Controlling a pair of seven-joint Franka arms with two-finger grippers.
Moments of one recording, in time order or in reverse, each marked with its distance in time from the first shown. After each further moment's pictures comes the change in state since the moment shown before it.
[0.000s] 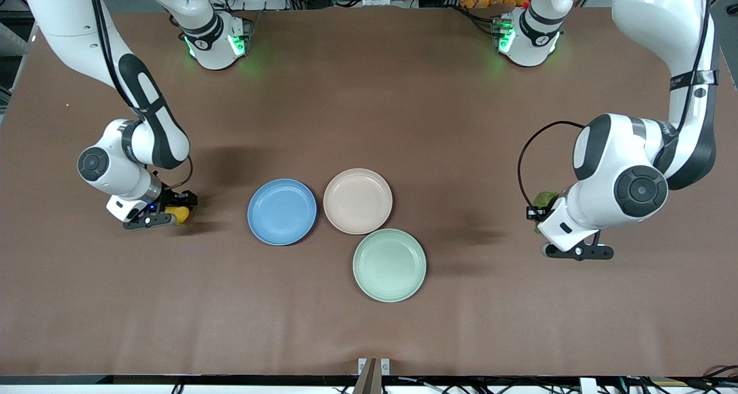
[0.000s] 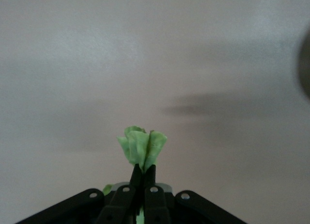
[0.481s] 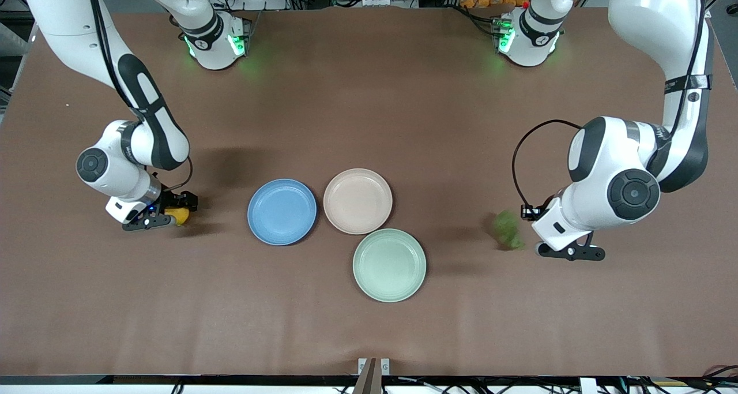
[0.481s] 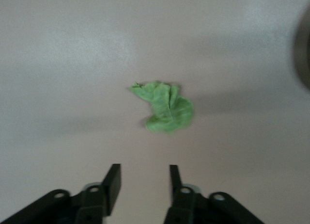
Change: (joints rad) left arm 0.002 0.003 -0.003 -0.002 -0.002 0.000 0.066; right arm 0.001 0.000 0.001 0.046 0.002 -0.079 0.000
